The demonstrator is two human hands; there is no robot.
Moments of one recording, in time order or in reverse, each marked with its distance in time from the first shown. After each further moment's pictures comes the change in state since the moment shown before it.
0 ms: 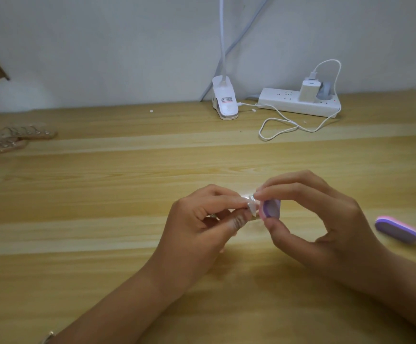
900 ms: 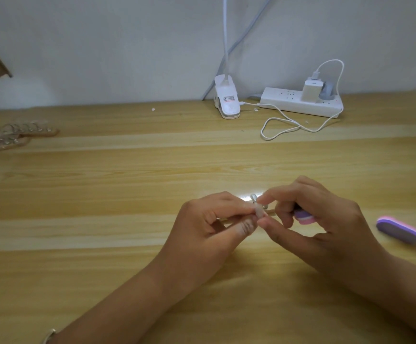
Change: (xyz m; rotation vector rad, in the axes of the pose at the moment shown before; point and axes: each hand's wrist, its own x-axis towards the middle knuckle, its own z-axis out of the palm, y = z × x) left_hand -0.003 0.004 0.001 -0.022 -0.105 -0.037; right_hand -0.002 -0.005 0.001 -0.021 -0.020 0.053
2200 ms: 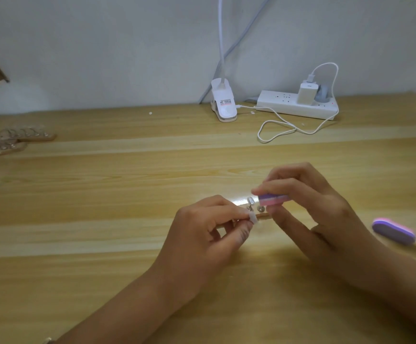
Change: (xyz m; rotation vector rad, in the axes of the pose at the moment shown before) left_hand 0.000 -0.003 0.001 0.323 0.073 0.115; right_hand 0.005 0.011 -0.005 -0.025 -0.063 0.008
